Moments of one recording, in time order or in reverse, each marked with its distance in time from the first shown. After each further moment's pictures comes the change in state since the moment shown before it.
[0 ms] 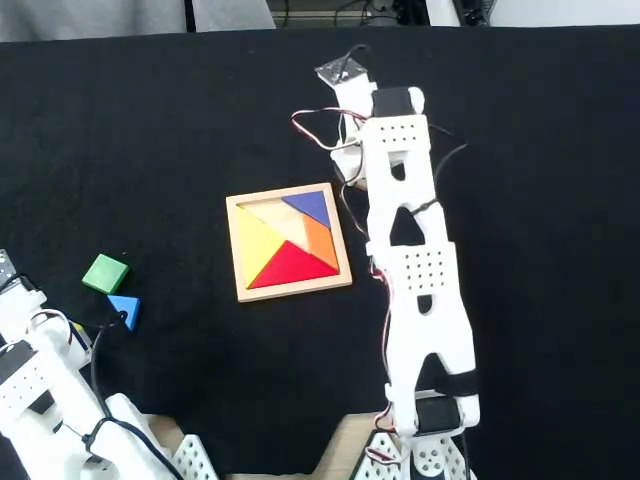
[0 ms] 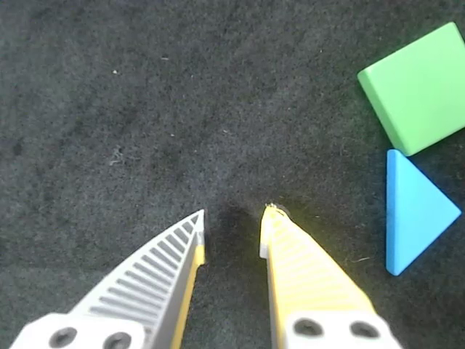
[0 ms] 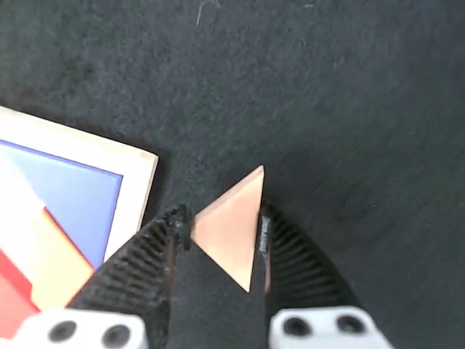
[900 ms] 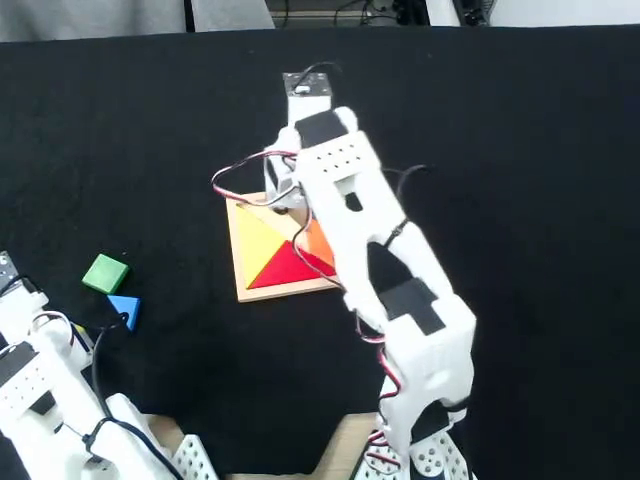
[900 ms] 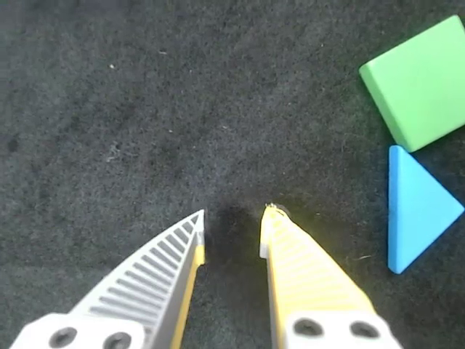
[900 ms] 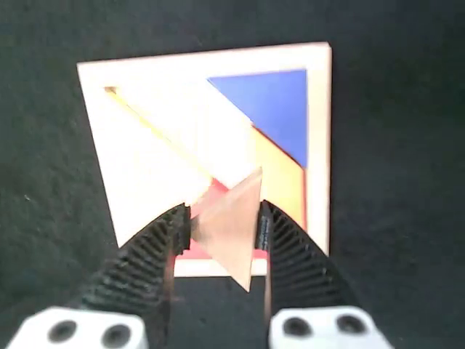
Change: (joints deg) left arm 0.0 0.0 0.9 -0.5 0.0; right arm -18.0 -41.0 55.0 -14.4 -40.7
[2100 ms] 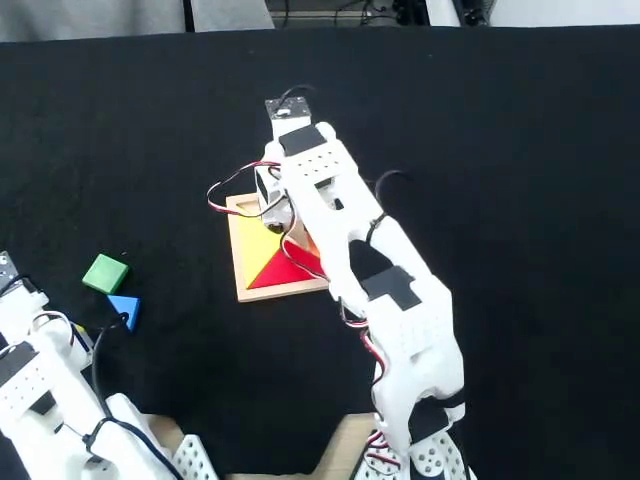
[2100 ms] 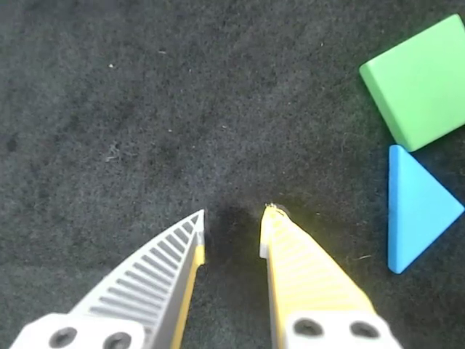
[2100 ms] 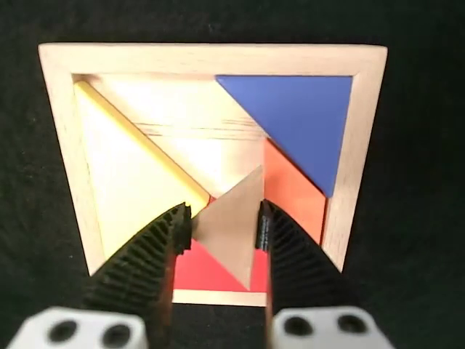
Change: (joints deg) left arm 0.0 0.0 0.0 0.0 0.0; right arm -0.8 9.1 0.0 -2.8 5.7
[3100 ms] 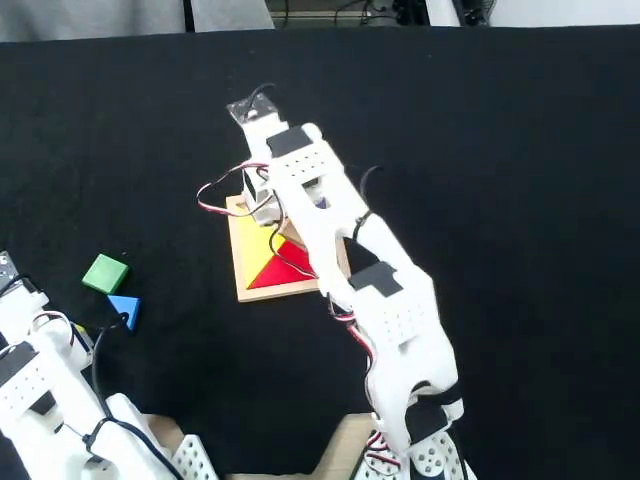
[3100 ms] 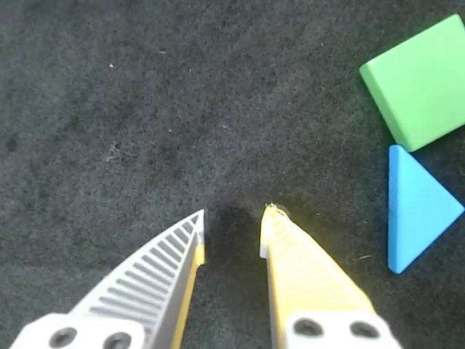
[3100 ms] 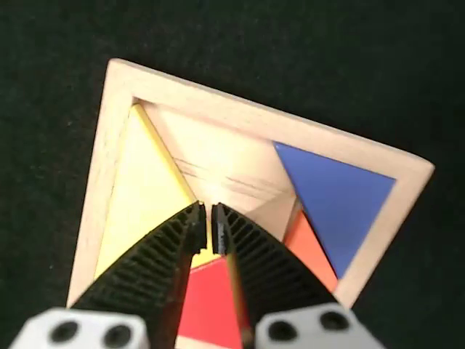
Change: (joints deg) left arm 0.0 0.0 0.0 0.0 0.0; right arm -1.5 7.6 -7.0 -4.5 15.8
